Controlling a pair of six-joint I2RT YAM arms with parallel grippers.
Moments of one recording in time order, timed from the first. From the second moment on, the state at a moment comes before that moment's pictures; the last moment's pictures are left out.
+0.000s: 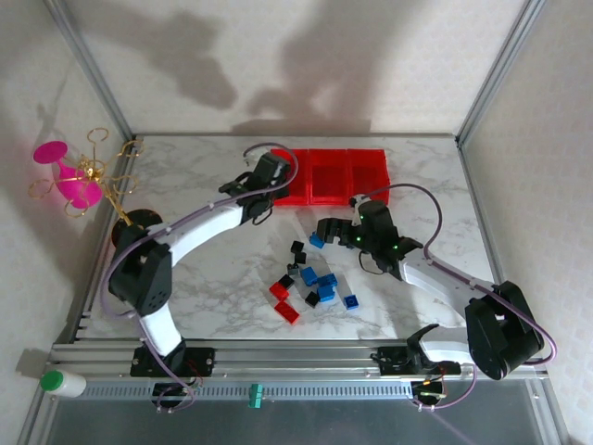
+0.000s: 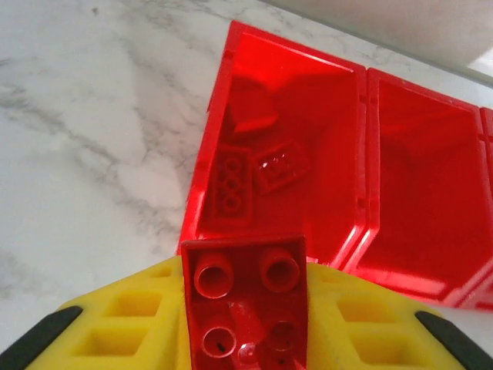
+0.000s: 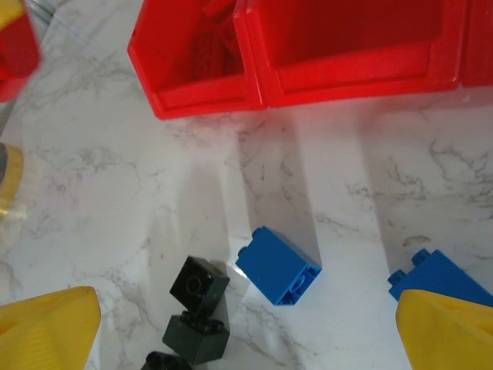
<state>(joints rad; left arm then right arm) -0.59 1.83 1.44 -0.36 -0.41 -0.72 0.54 1.28 0.69 -0.01 -0.13 0.55</state>
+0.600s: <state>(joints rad) -0.54 2.33 1.95 -0.38 -0.43 -0.58 0.51 1.29 0.70 0.03 -0.13 0.56</state>
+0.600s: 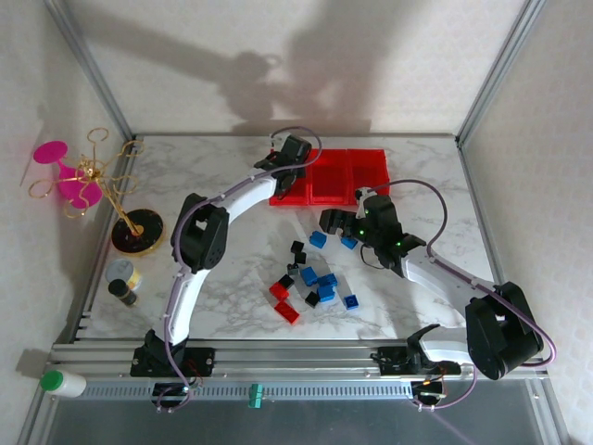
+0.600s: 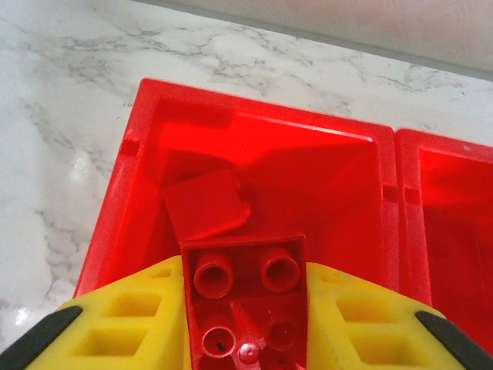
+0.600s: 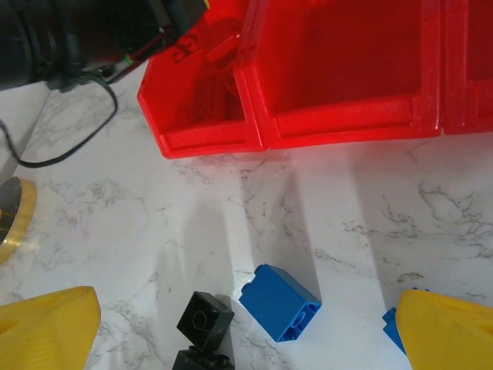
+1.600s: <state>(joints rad) -0.55 1.70 1.39 -0.36 -0.30 -0.60 0.52 1.29 0.71 -0.01 -0.17 0.48</state>
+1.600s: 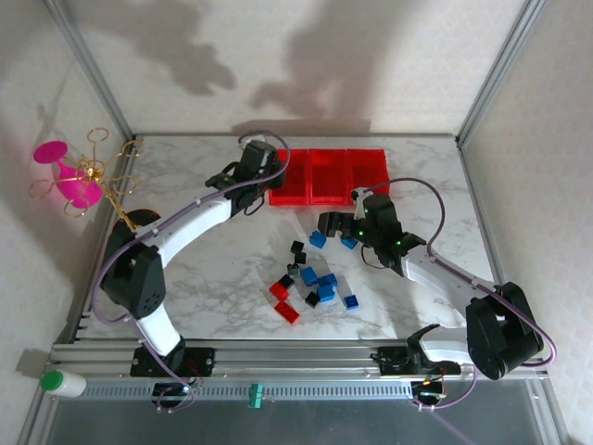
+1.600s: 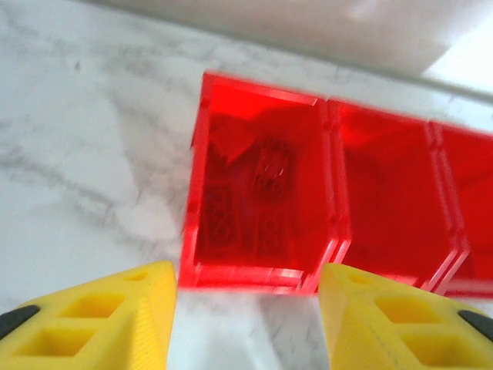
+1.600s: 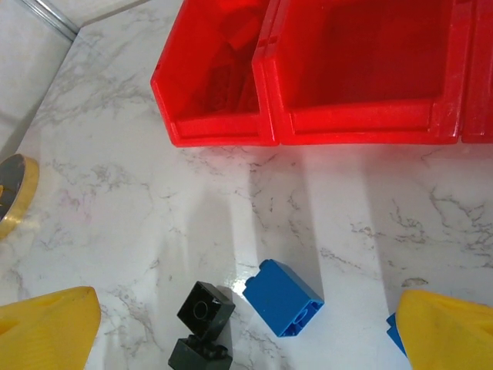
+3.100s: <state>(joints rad) -0.94 1.54 0.87 -0.51 -0.14 -0.83 0.68 1.30 0.59 -0.05 -0.11 0.53</state>
